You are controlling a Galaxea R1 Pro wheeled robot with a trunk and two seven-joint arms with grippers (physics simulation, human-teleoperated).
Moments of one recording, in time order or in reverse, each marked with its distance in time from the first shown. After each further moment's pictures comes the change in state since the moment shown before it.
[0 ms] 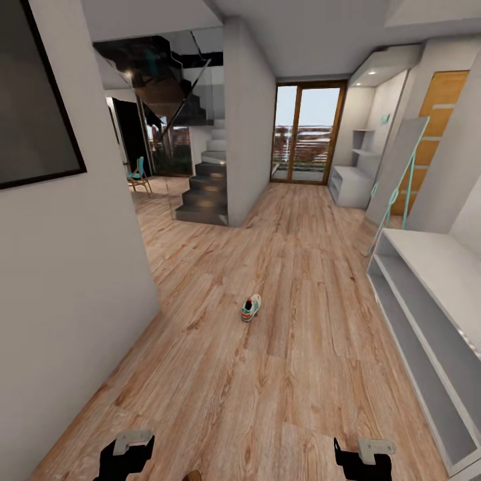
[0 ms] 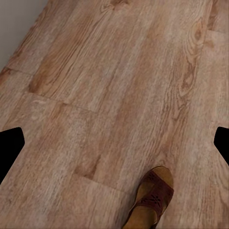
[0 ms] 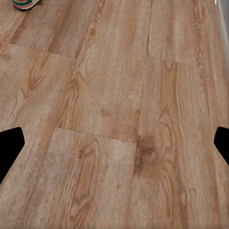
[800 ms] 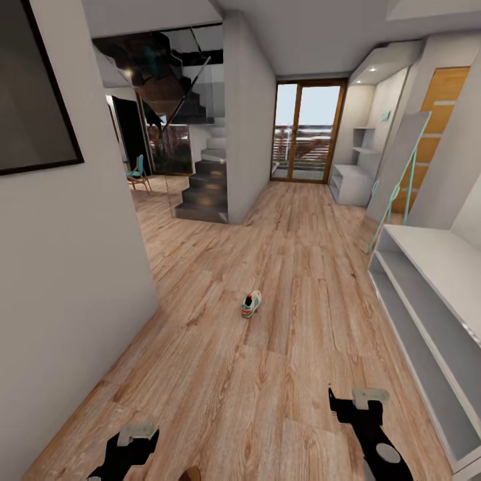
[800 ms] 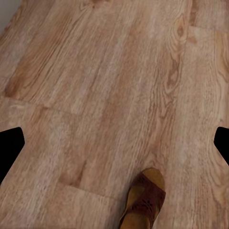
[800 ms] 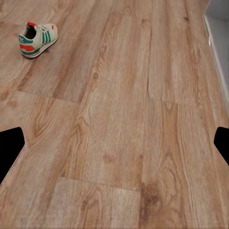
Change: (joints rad) left arm -0.022 0.015 -0.011 -0.011 -0.004 0.022 -0.085; right arm 0.000 -0.001 -0.003 -0.406 -0.001 0.278 0.001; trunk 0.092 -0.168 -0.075
